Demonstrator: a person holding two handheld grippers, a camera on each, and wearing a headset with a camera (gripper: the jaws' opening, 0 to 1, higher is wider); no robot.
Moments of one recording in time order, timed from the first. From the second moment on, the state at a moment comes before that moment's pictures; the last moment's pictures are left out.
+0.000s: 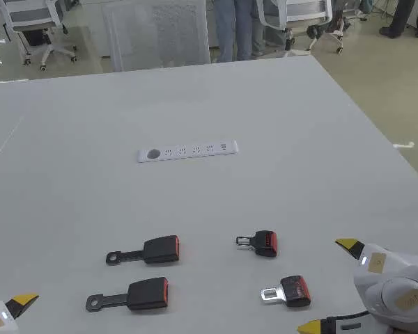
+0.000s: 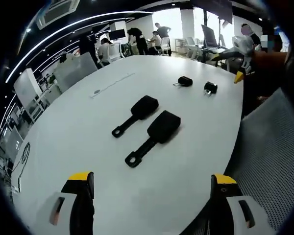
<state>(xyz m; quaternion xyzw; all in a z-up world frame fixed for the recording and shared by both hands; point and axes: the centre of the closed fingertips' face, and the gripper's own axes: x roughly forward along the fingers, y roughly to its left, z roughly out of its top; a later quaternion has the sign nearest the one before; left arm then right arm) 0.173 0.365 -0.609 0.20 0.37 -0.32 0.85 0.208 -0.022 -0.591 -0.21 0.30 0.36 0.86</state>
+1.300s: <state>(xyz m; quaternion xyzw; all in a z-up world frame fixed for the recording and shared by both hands) 0.173 0.365 -0.609 0.22 0.37 -0.32 0.84 0.210 -0.012 -0.592 -0.22 0.30 0.37 0.85</state>
